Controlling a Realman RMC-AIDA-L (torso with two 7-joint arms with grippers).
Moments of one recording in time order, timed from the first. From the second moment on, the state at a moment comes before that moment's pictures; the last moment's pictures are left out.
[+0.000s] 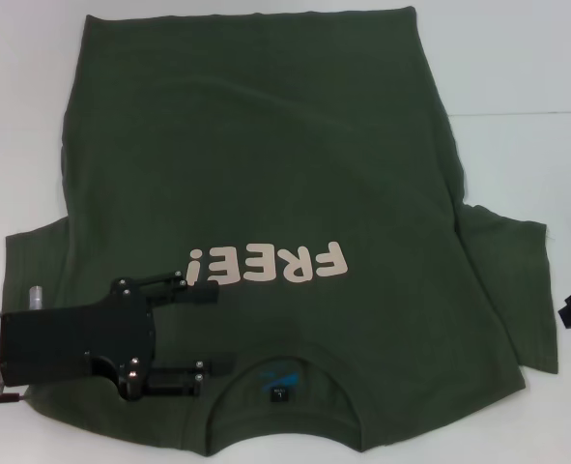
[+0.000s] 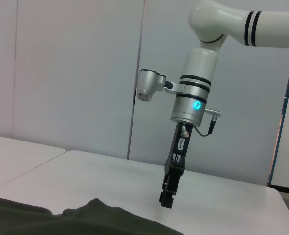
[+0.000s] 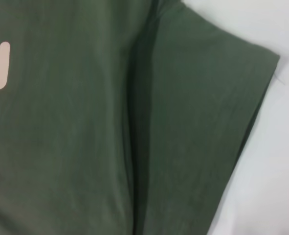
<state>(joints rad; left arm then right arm) -0.51 -2.12 0.48 0.68 2.15 1.86 -1.14 0.77 1.94 -0.76 -0.85 -2.88 -1.61 2.62</state>
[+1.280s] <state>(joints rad) -0.51 -2.12 0.48 0.68 2.15 1.85 -1.14 0.80 1.97 -0.76 -0.73 -2.88 -1.53 2.62</state>
